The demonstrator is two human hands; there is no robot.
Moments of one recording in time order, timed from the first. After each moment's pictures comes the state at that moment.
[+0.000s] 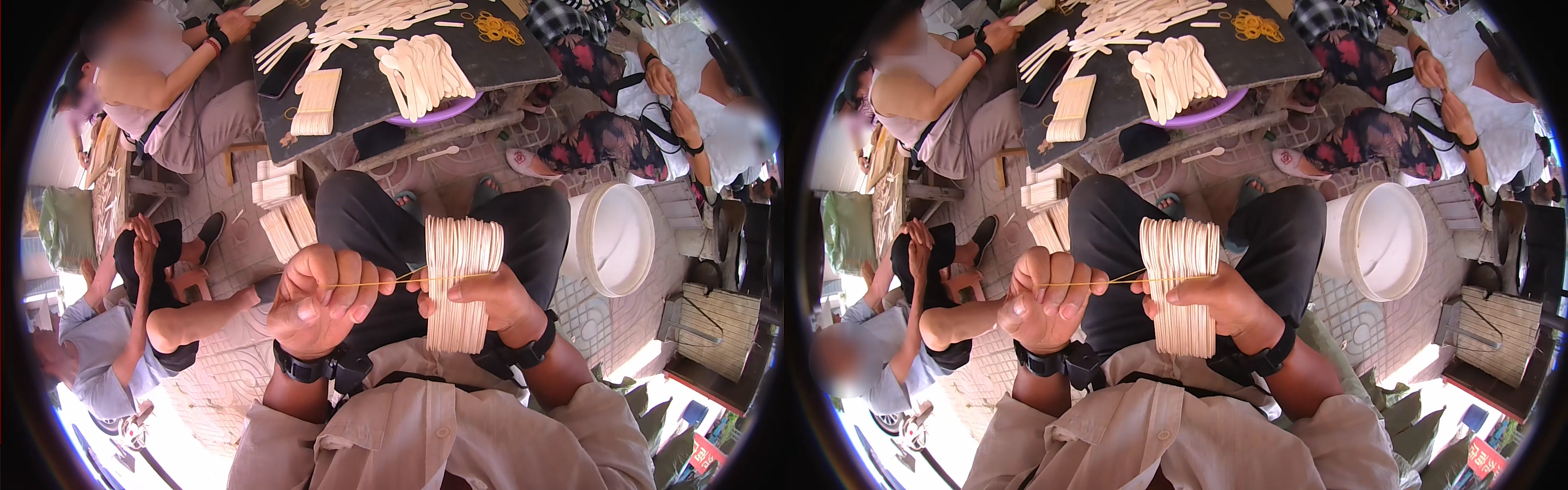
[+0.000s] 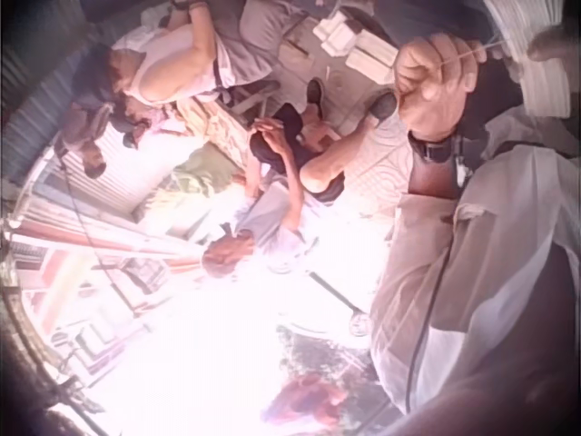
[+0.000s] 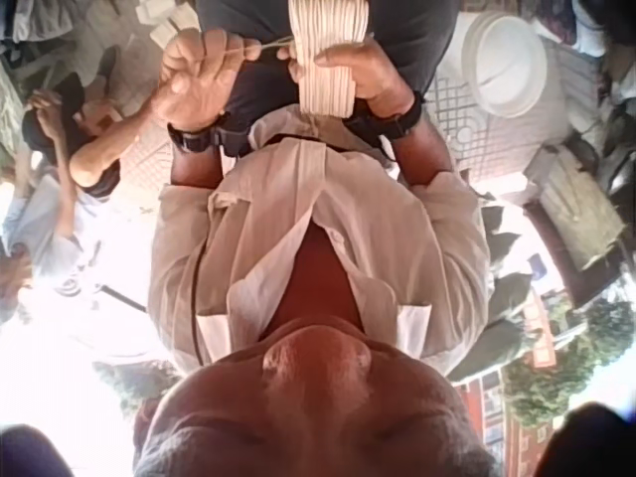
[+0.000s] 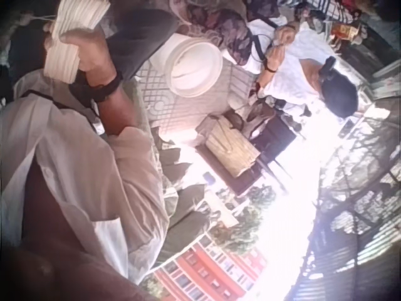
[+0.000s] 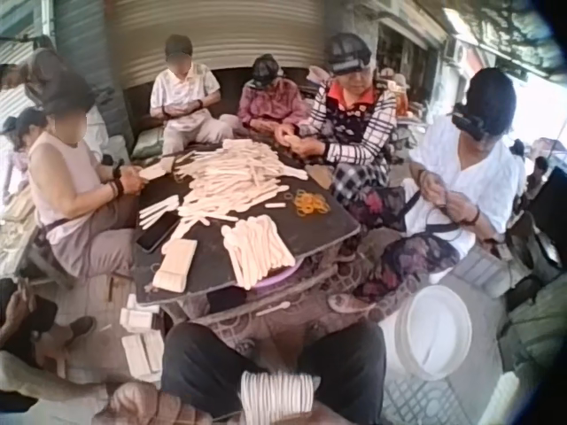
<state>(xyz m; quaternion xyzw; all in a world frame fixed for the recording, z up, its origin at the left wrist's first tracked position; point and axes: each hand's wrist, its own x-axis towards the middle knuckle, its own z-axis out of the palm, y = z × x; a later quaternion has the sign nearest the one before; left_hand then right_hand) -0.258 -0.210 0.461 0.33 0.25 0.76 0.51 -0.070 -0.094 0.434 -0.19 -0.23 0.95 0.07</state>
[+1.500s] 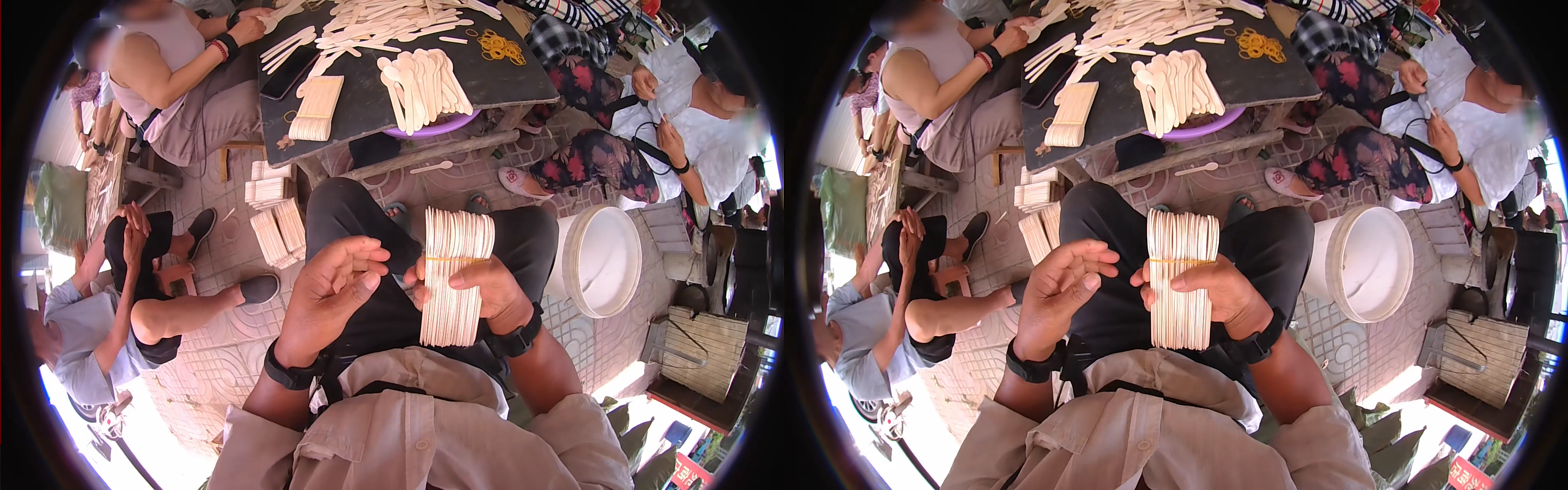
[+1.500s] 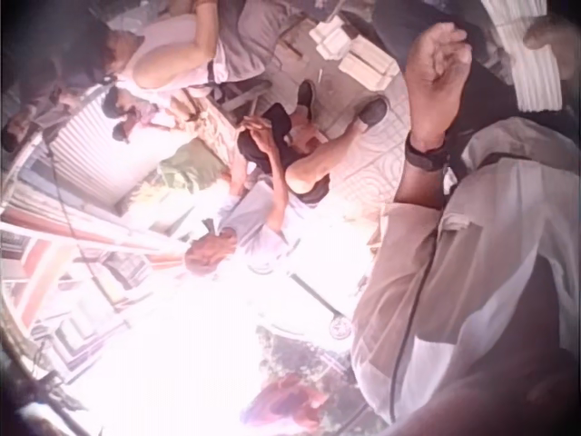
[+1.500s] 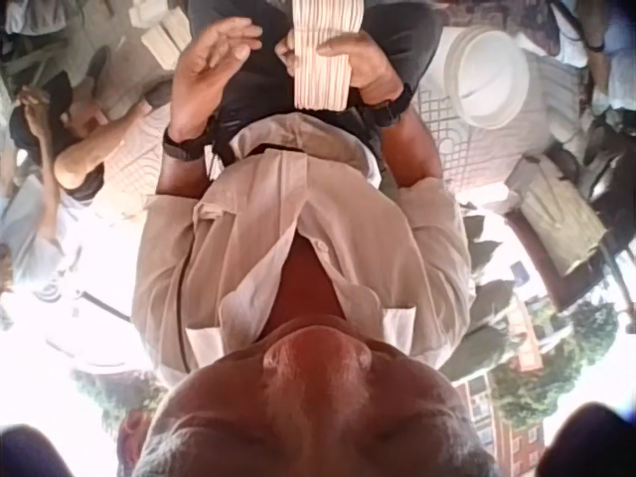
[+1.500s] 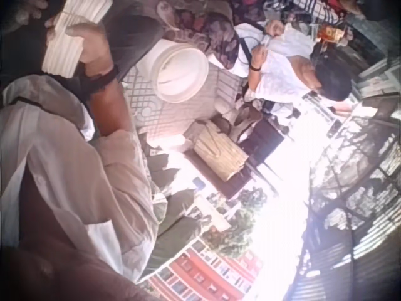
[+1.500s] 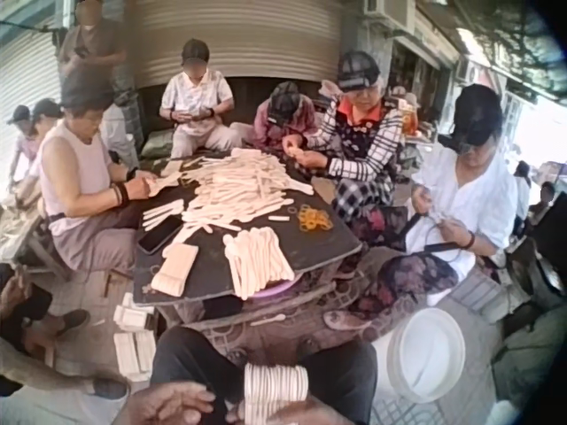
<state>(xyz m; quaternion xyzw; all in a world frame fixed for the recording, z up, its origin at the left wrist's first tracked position) -0.242 -0.218 0.457 0.33 0.58 0.58 0.47 -0.073 -0.067 0.408 -0.13 -0.18 0.97 0.04</state>
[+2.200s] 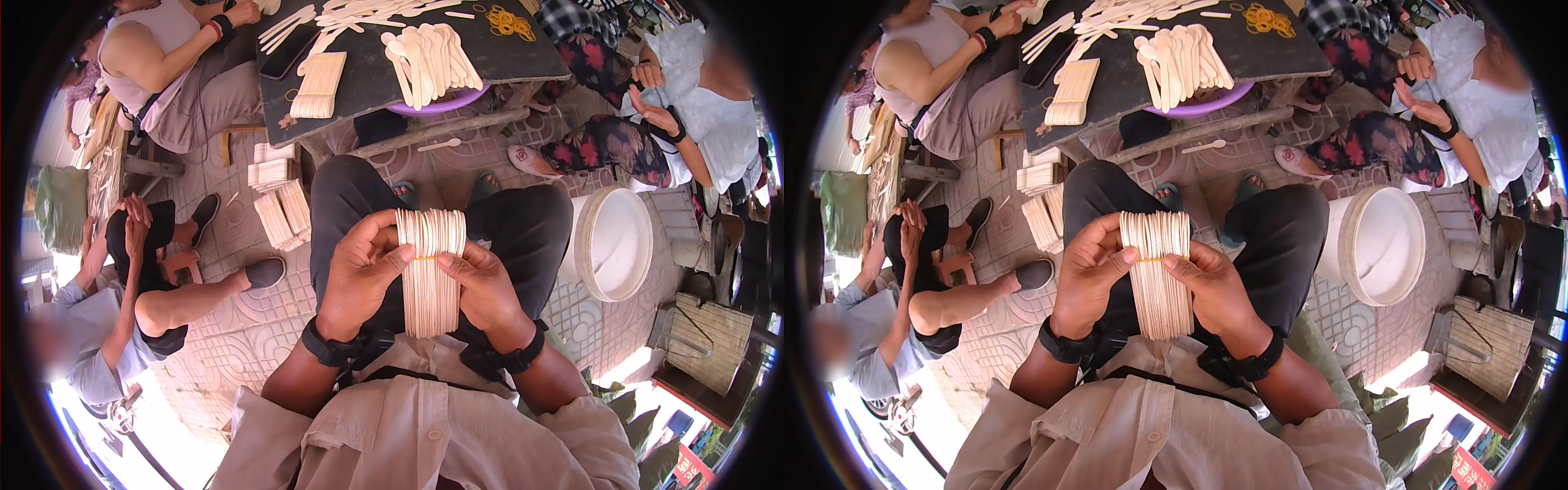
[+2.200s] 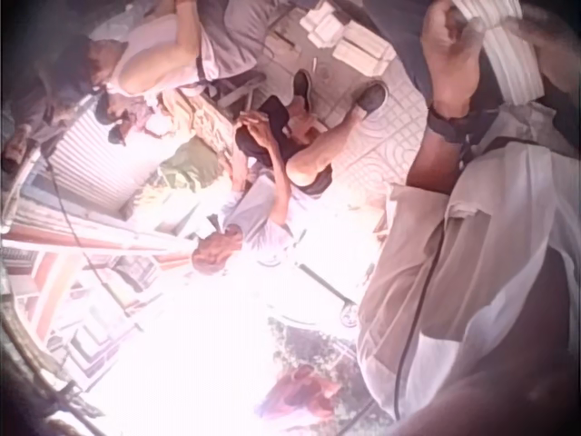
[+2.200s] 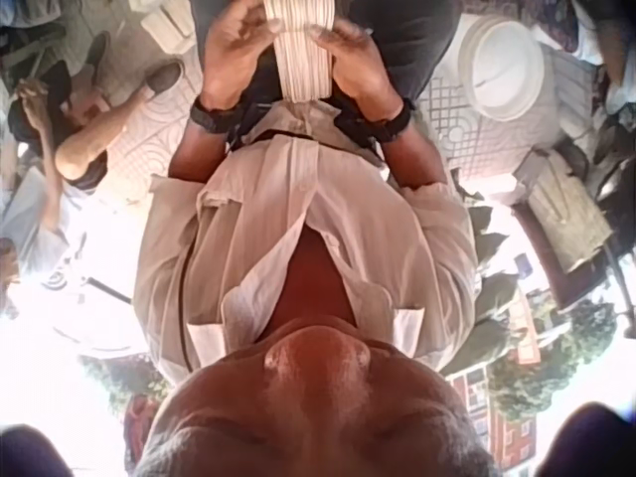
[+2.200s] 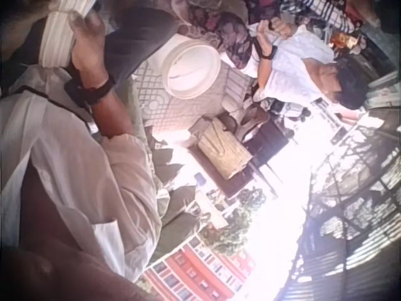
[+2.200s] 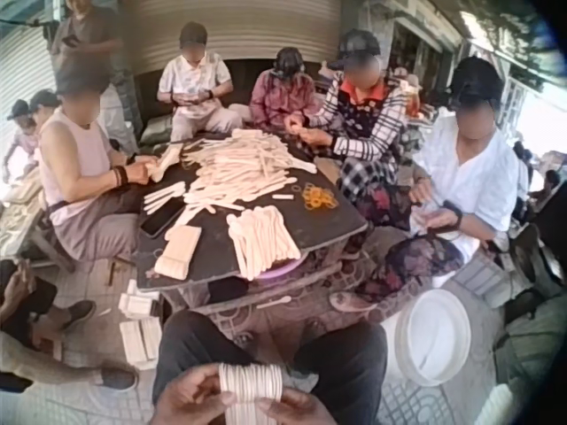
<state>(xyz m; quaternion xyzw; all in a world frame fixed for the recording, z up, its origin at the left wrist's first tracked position) -0.223 -0.198 0.422 0.25 0.53 0.64 0.50 -0.072 -0.114 0.408 -0.29 -0.27 0.90 0.19</state>
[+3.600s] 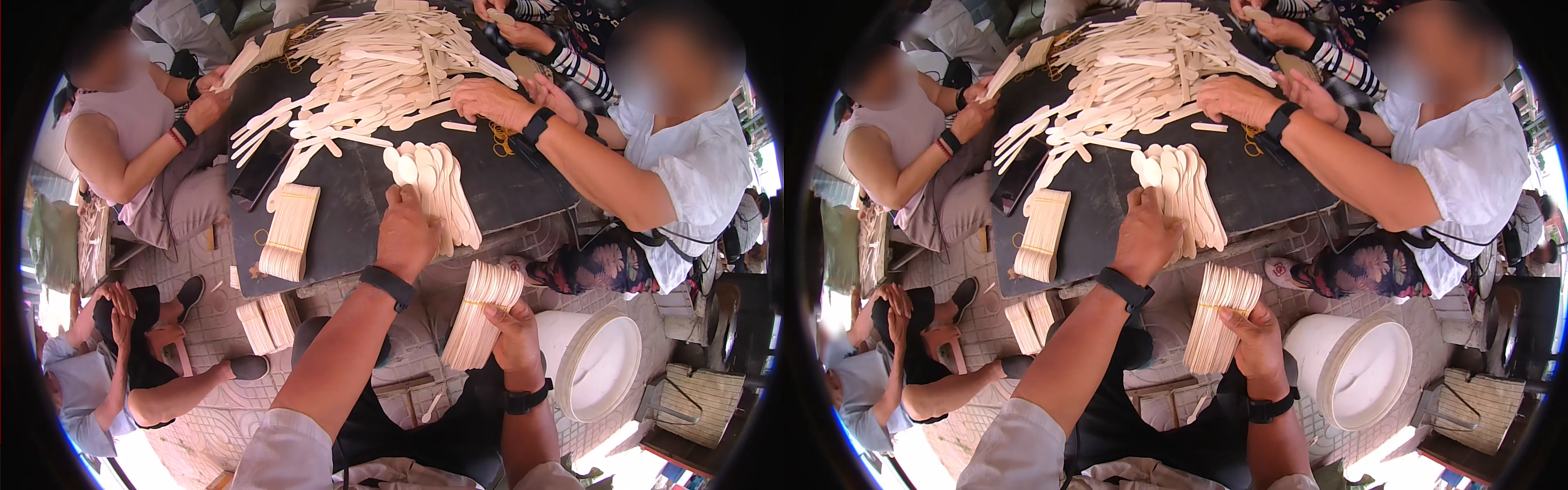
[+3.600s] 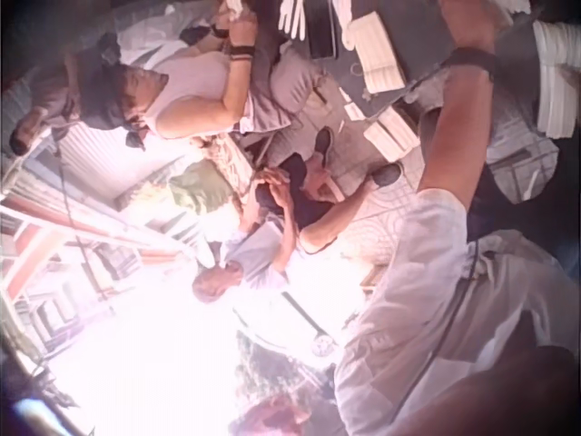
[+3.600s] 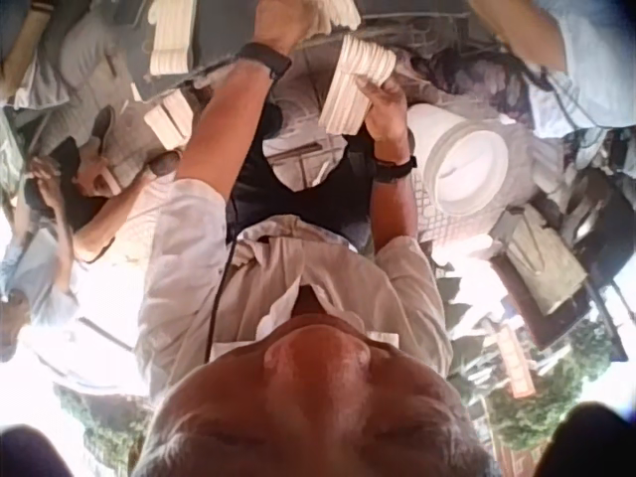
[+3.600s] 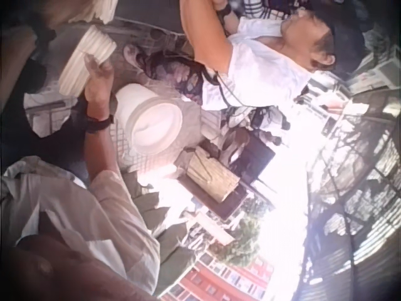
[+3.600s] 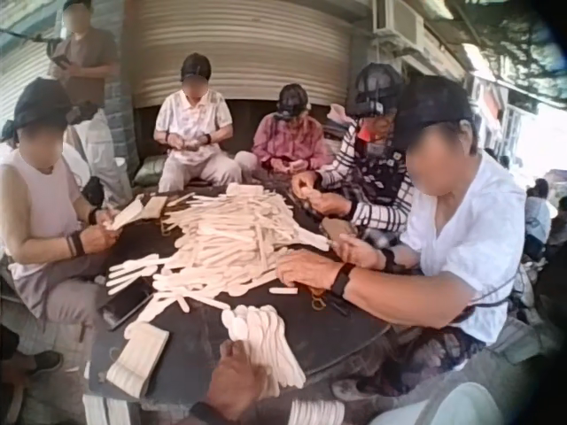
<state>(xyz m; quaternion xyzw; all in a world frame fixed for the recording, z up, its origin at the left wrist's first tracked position) -0.311 0.088 0.350 0.43 0.82 0.35 0.16 -0.098 0.076 0.358 -0.35 -0.32 0.82 0.32</state>
